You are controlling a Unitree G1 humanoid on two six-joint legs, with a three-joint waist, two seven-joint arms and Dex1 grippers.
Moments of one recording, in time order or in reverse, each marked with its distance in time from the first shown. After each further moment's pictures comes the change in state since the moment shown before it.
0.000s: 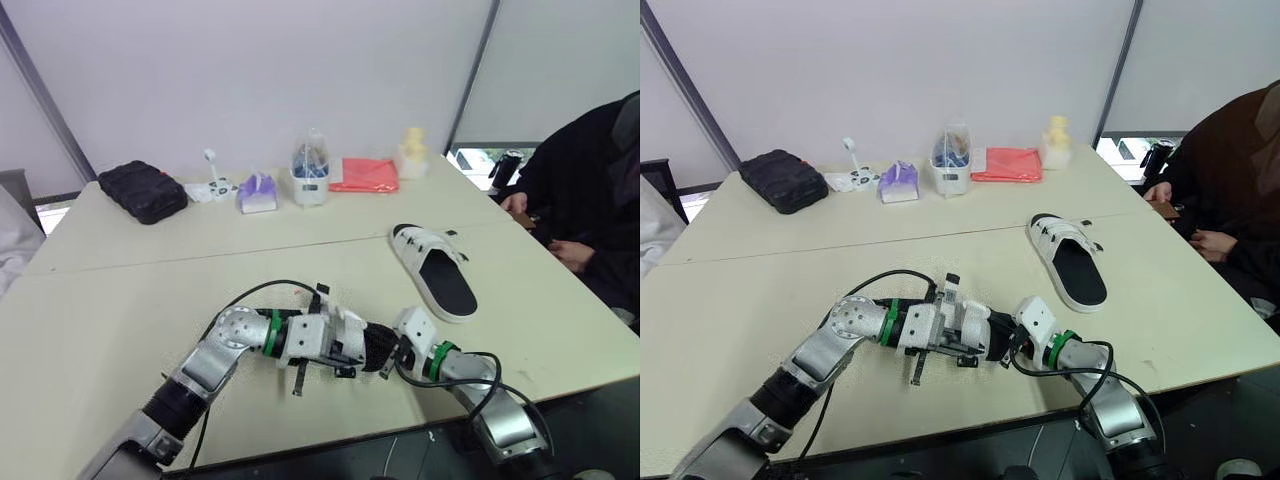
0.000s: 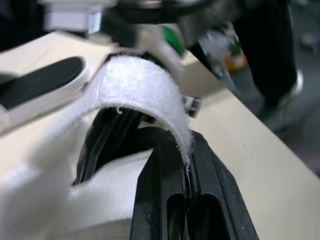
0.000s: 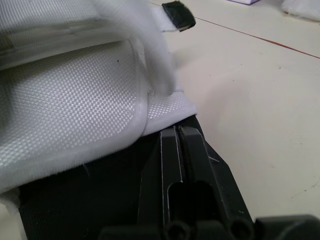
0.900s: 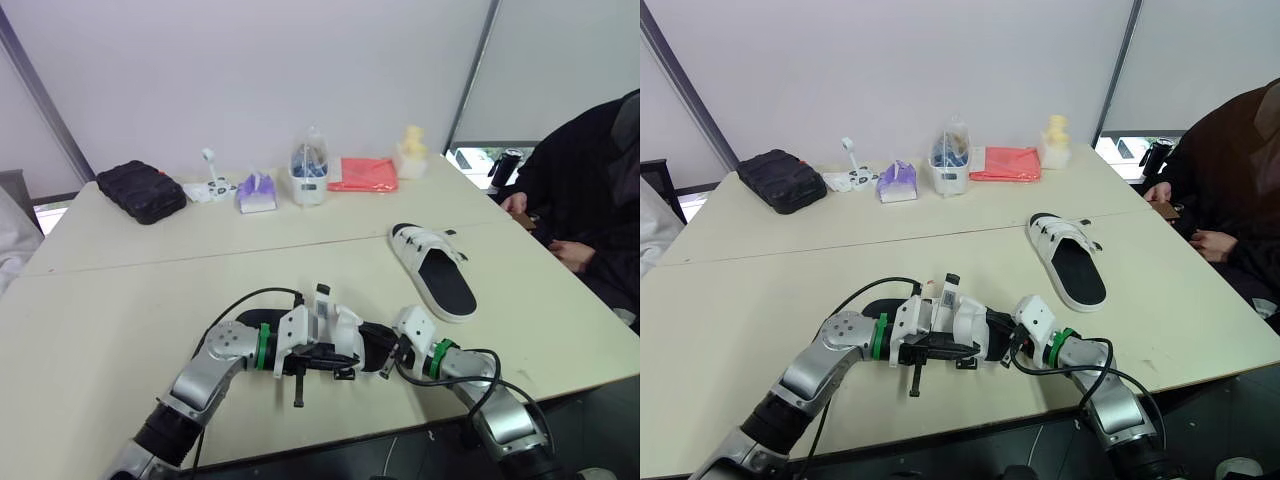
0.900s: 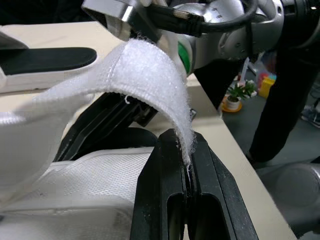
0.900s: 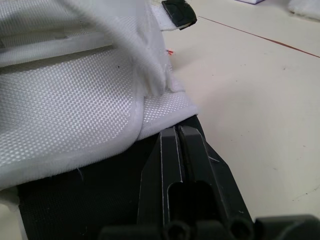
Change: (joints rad) left arm 0.117 0.004 0.044 -0.121 -0.046 0.097 0.025; right arm -0.015 -0.007 0.002 0.009 0.000 -0.001 0.024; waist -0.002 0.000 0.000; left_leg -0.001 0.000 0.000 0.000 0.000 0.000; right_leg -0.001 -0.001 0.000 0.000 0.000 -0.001
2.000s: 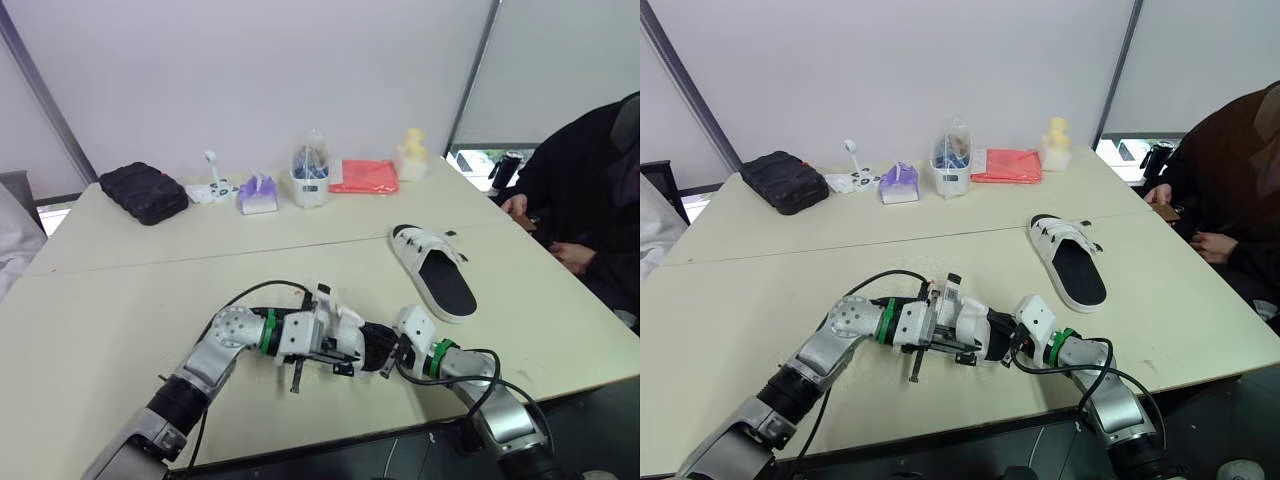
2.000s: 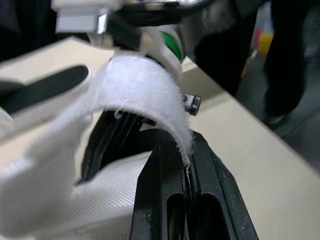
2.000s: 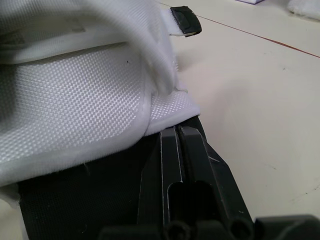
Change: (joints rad) left arm -0.189 0.014 -0.056 0.197 -0.020 -0.093 -0.092; right arm -0.007 0.001 0.000 0.011 0.000 -0.001 -0.001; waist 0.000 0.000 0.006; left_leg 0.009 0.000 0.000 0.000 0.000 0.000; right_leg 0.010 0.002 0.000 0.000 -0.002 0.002
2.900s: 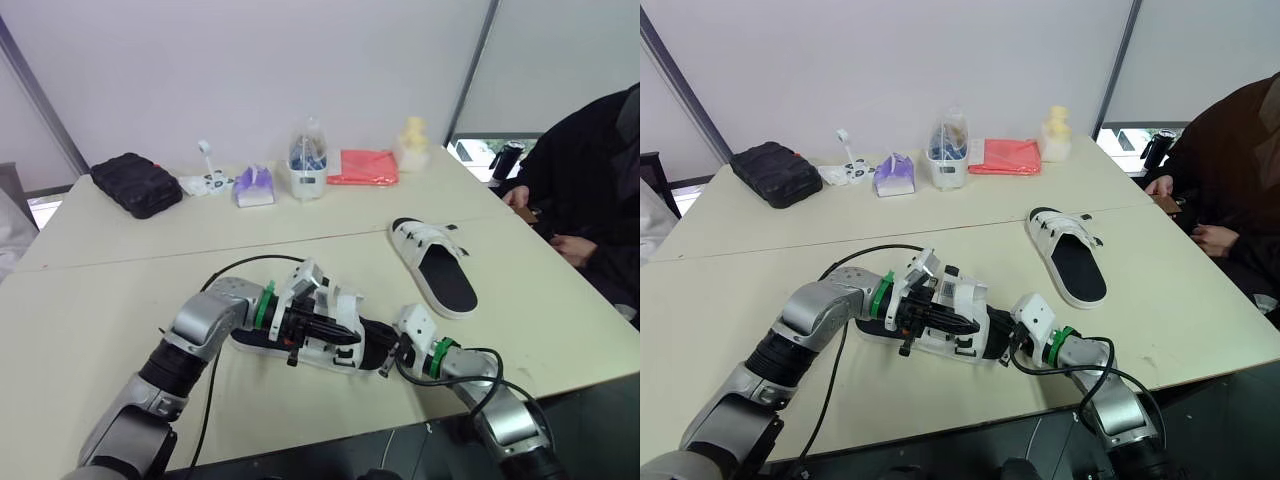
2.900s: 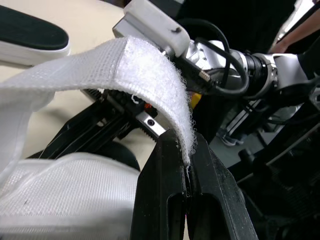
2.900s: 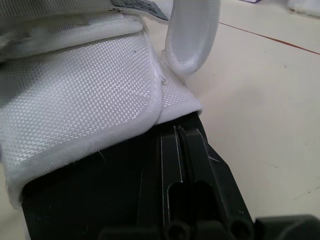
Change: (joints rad) left arm -0.132 0.011 0.099 -0.157 -0.242 0.739 -0.042; right arm 0.042 0.000 -0.003 -0.101 0.010 0.042 -0.014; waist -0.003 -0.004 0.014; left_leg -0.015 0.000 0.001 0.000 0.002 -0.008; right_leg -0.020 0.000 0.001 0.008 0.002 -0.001
